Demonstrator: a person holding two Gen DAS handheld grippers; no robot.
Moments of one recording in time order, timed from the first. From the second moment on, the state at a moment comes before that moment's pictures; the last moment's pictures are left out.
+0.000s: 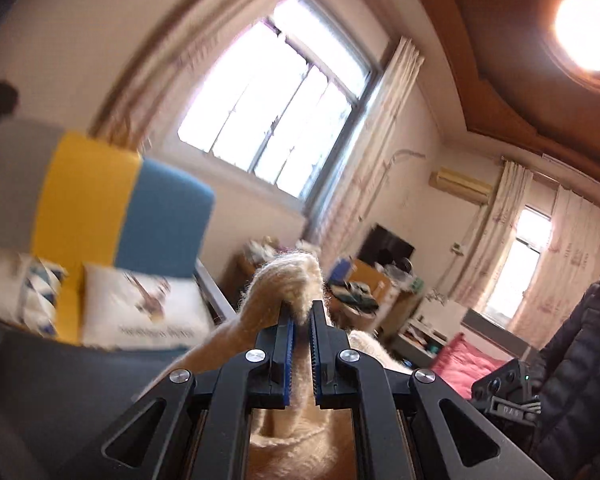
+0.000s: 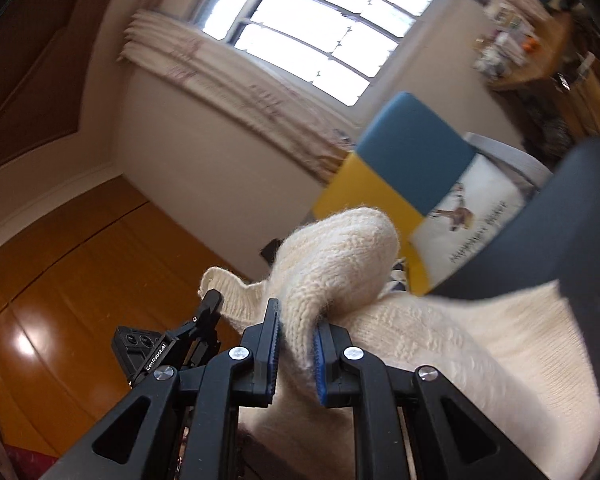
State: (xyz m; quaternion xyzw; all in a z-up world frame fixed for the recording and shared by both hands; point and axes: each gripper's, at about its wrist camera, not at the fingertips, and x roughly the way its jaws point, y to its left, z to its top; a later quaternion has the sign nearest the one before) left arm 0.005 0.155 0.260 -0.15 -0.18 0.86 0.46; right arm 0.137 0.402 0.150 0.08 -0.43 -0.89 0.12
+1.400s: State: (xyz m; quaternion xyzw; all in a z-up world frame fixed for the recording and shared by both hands) left arm -0.050 -0.026 -0.085 -0.42 0.09 0.89 0.15; right arm 0.024 0.166 -0.128 0.53 -0.22 -0.81 0.14
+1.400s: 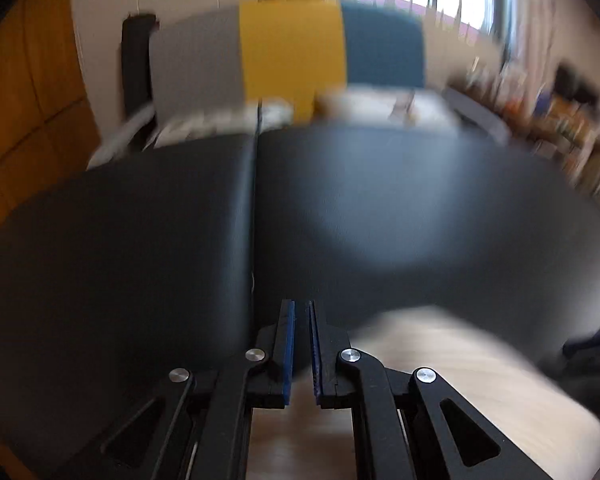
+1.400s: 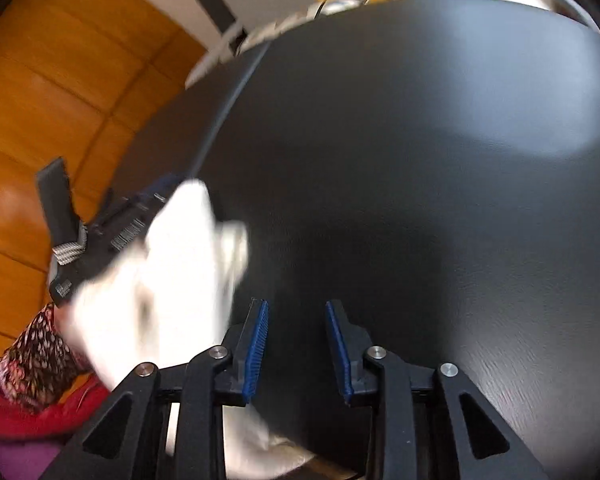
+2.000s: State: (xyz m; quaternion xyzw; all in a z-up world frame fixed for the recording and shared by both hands) left arm -0.069 0.024 -0.127 -0.40 0.17 0.89 0.13; right arm 0.035 0.096 -0.133 0.51 -0.22 -0.80 0.24
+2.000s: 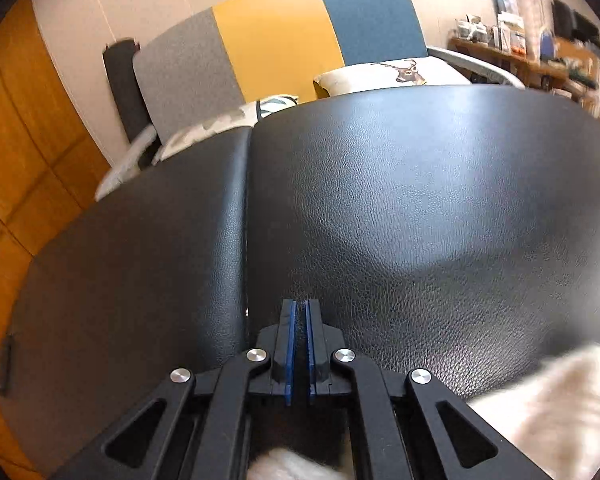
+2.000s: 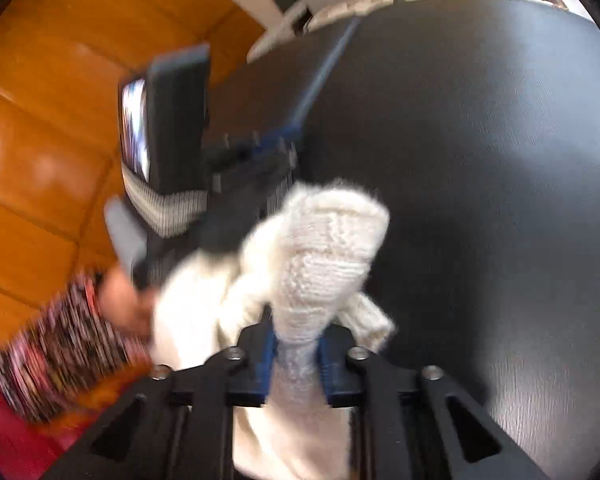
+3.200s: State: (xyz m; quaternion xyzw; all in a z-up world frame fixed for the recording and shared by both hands) left arm -0.135 -0.055 -0.075 -0.45 0.08 0.89 0.09; right arm 0.008 0.071 -0.074 0.53 0.05 -0.81 0.26
